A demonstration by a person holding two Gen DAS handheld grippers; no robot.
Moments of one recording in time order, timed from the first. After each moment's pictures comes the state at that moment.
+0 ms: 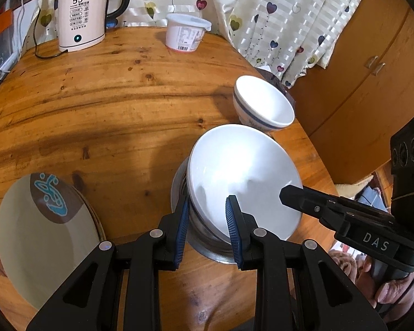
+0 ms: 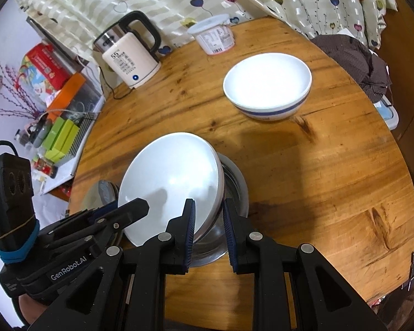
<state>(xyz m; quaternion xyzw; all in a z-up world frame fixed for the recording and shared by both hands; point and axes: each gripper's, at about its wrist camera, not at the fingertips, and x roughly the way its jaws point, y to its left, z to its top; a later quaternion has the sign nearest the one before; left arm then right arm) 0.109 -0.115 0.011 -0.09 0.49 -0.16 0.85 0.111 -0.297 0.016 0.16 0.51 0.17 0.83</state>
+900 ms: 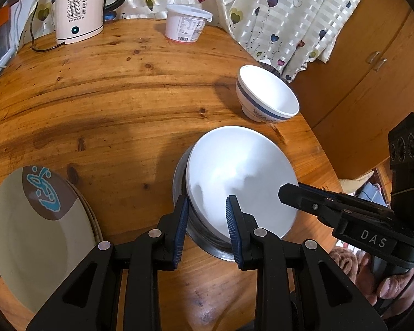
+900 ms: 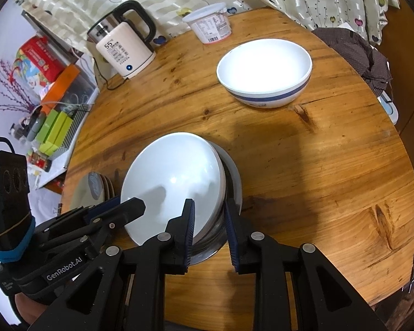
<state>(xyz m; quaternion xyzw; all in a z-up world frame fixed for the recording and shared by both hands) 0.113 -0.114 -0.002 -0.10 0.51 -0.16 0.84 0.115 -0.294 0.002 0.15 0.52 0.16 0.82</state>
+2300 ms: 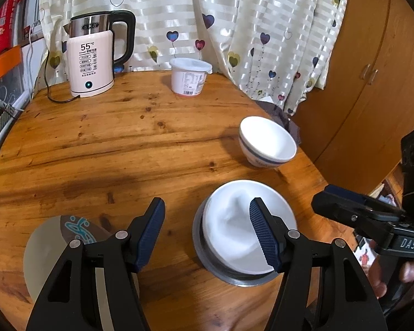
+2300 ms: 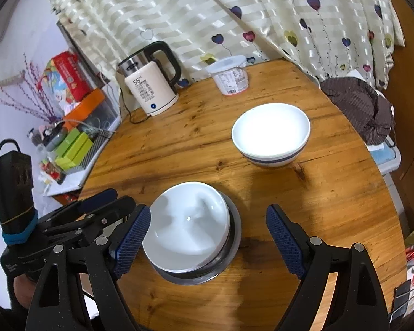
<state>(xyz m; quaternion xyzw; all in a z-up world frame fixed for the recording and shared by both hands) 0.104 -0.103 0.041 -0.06 0.40 -0.14 0.90 0.105 -0.315 0.040 0.14 0.41 0.20 0.88</state>
